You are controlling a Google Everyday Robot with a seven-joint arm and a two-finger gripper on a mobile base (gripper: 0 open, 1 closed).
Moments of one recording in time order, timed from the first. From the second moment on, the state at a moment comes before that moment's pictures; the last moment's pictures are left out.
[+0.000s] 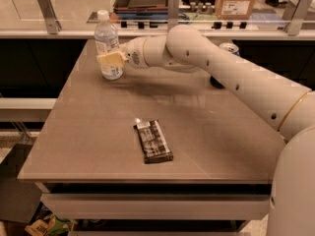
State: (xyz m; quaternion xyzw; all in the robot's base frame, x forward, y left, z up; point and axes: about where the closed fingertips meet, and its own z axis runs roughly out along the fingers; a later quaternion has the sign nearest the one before) arm 0.725 0.140 0.880 -0.39 0.70 0.34 0.50
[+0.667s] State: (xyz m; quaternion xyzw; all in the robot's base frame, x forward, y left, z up) arm 0.725 0.139 0.885 -0.40 0.68 0.36 0.50
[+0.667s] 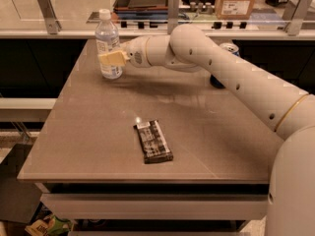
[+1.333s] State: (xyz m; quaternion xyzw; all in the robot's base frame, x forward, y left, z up) arm 0.715 0.110 0.910 -0.42 0.67 0.37 0.48
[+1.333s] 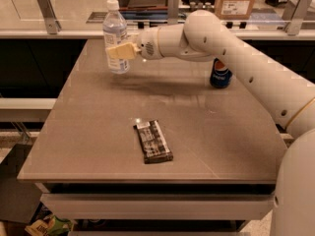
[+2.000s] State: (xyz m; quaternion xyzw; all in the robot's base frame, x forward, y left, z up) arm 0.689 0.075 0.926 -0.43 0.70 0.37 0.43
